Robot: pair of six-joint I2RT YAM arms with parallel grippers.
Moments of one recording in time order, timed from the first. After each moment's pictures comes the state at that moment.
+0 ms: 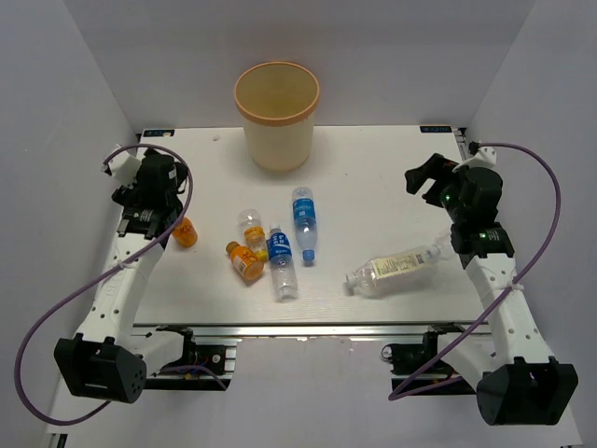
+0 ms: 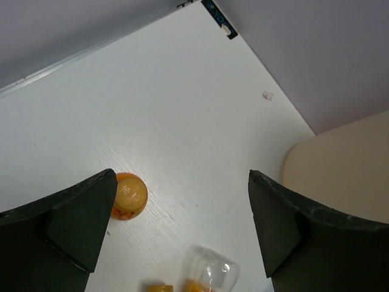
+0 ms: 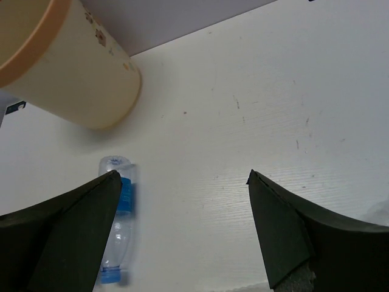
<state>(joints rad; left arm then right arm) -0.13 1.11 1.08 -0.43 -0.70 -0.77 0.06 0.97 0.90 -0.18 -0.08 0.42</state>
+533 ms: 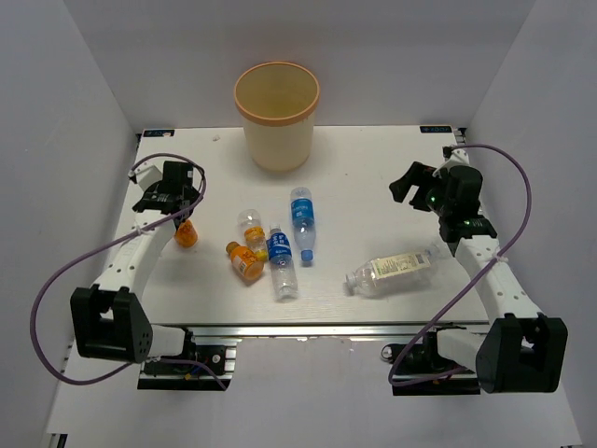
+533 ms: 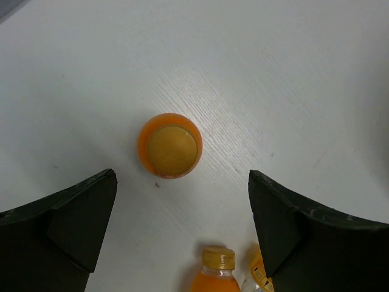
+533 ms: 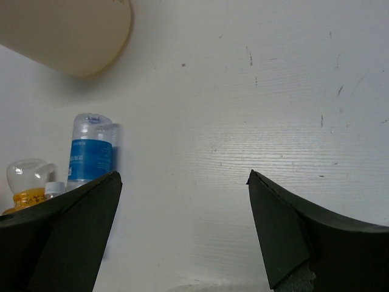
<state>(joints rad) -0.11 1.32 1.09 -0.66 -0.61 -0.83 0.06 1.14 0.84 -0.08 -0.22 0.35</state>
